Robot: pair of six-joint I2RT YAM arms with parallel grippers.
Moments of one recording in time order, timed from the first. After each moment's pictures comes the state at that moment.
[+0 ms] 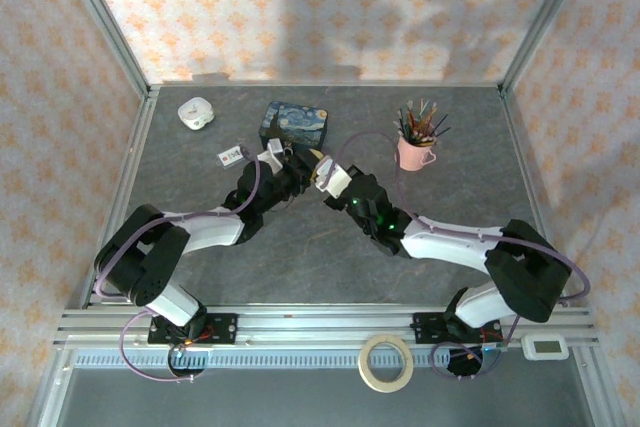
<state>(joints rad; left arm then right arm) -0.54 1.56 0.63 0.83 0.19 -1.46 0.88 1.43 0.70 0.48 0.36 -0.43</state>
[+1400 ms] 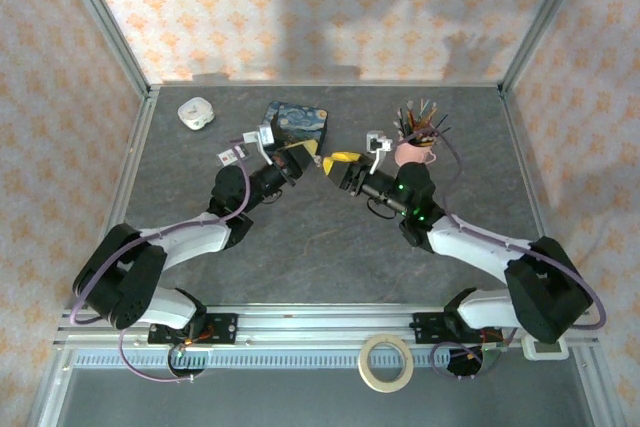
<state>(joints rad) -0.52 1.39 0.59 1.07 0.33 -0.92 0.62 1.30 0.60 0.79 -0.41 0.68</state>
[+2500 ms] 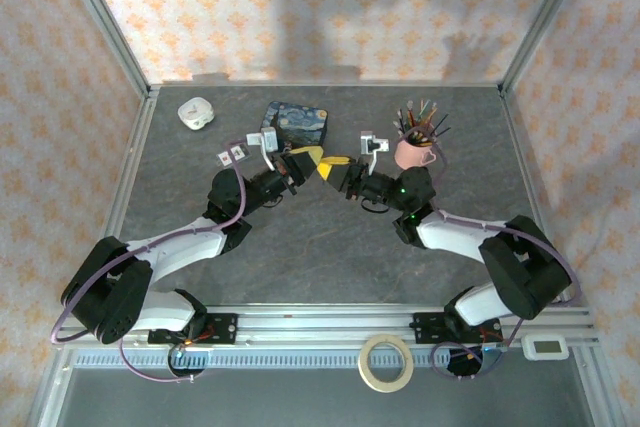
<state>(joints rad) -0.56 1.32 0.59 1.01 0.37 -0.85 0.60 1.45 0.59 1.16 -0.65 0.86</state>
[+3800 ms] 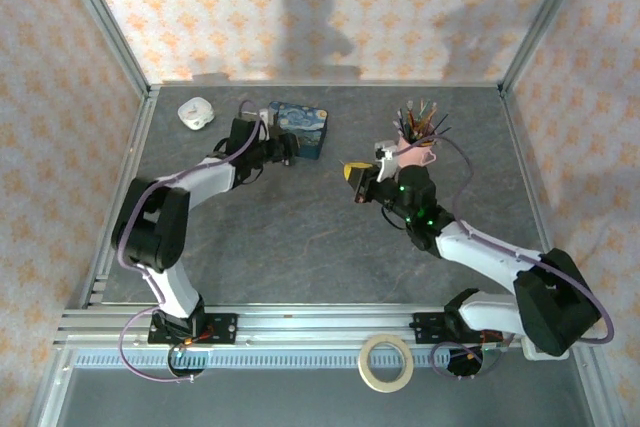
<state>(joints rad) -0.26 1.77 1.07 0.04 0.19 -0.47 0.58 1.21 0.55 0.48 -0.20 0.45</state>
